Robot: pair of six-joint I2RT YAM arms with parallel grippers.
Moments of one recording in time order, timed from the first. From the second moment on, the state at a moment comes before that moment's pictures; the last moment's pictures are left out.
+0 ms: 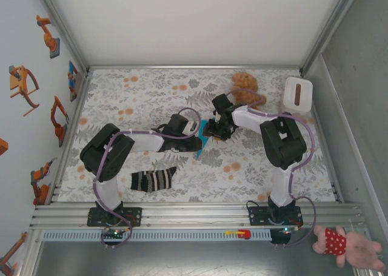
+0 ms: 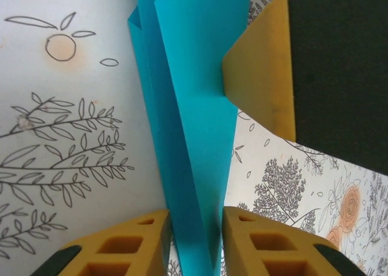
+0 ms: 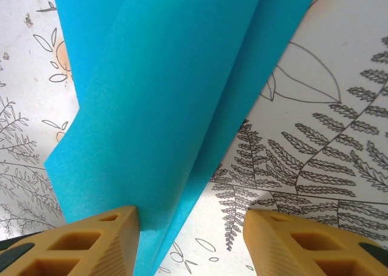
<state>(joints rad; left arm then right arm) -0.77 1.84 0.92 0.01 0.37 -0.62 0.51 1.98 1.27 -0.59 -0.31 0.61</state>
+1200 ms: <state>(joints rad) -0.77 1.86 0.89 0.14 0.43 -0.77 0.51 2.00 1.29 -0.62 -0.30 0.61</state>
